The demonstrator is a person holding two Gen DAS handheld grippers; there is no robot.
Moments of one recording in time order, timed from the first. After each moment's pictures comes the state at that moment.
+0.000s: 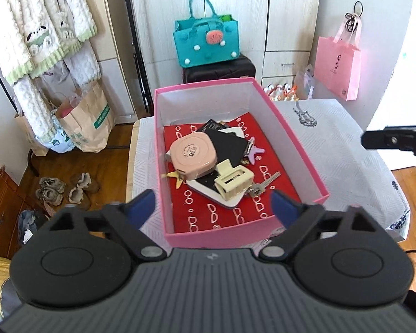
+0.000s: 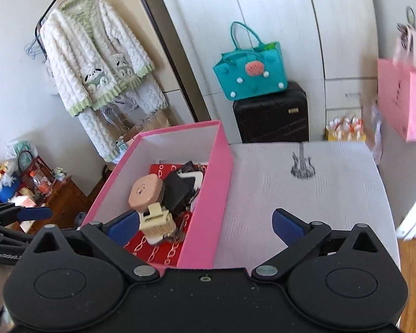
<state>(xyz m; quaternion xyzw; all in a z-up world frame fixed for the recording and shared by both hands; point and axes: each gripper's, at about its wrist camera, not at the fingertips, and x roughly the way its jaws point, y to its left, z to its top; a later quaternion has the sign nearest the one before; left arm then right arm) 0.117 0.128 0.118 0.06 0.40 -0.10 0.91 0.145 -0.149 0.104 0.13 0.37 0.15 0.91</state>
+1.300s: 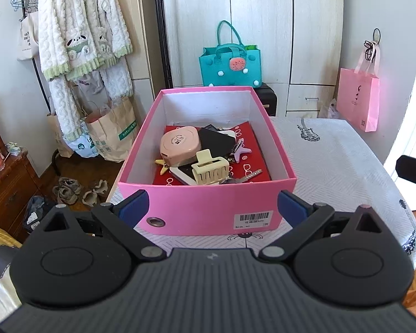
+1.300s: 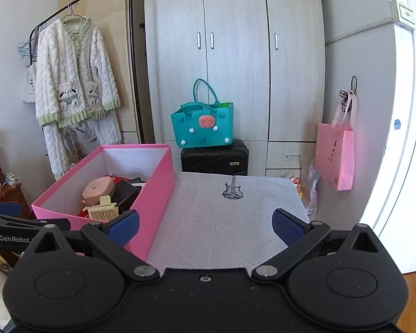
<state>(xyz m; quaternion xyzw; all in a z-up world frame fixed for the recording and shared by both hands) 0.037 0.061 0.069 0.03 0.31 -0.01 0.95 0.027 -0.153 0.083 0.02 0.23 0.03 0.97</state>
